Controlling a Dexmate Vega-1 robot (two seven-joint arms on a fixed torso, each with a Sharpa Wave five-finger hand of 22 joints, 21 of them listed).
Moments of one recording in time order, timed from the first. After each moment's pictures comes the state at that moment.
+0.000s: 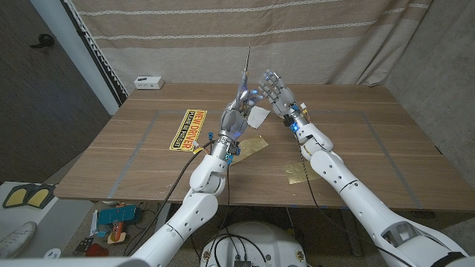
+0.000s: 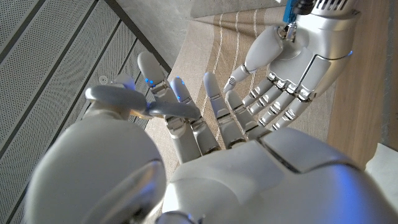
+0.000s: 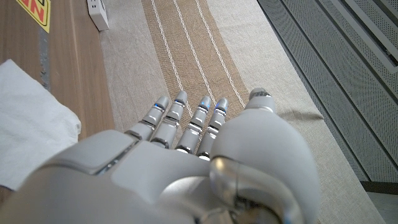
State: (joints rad) left arm 1.08 0.29 0.53 -1.68 -0.80 -0.57 -0.19; left_hand 0.76 -0.14 0.51 -0.13 0.30 1.32 -0.12 0.47 0.24 0.80 -0.22 0.47 0.90 0.54 -0.05 0.59 0.97 0.01 -0.03 1.02 0.26; right arm -0.85 -0.30 -0.41 -1.50 0.98 0.20 0.21; right_hand 0.88 0.12 -0.18 -0.02 0.51 0.59 -0.22 0.20 0.19 0.52 -0.21 0.21 0.19 0.43 -0.04 0.20 0.20 0.14 -0.03 0.45 0.18
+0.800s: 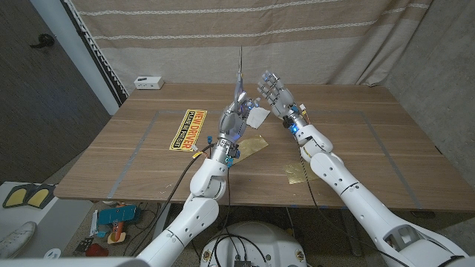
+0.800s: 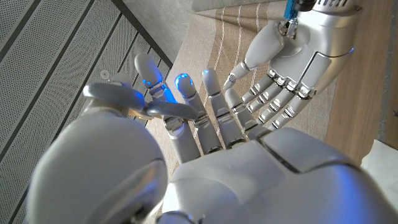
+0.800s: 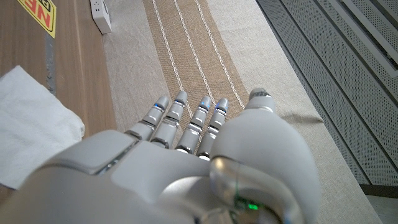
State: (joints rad) left arm 1.11 0.29 0.53 -1.69 -0.79 -0.59 -0.16; left_hand 0.79 -0.13 0.45 -0.12 0.35 1.31 -0.12 0.46 0.25 0.92 -0.13 0.93 1.24 0.61 -0.06 0.75 1.22 0.04 -0.04 1.02 0.26; right arm -0.87 -0.31 -0.42 -1.54 0.97 0.19 0.20; right_hand 0.88 0.12 -0.18 -0.02 0.51 0.59 -0.22 0.20 0.19 0.52 -0.21 0.21 0.19 0.43 -0.04 0.20 0.20 0.14 -0.03 0.45 0.18
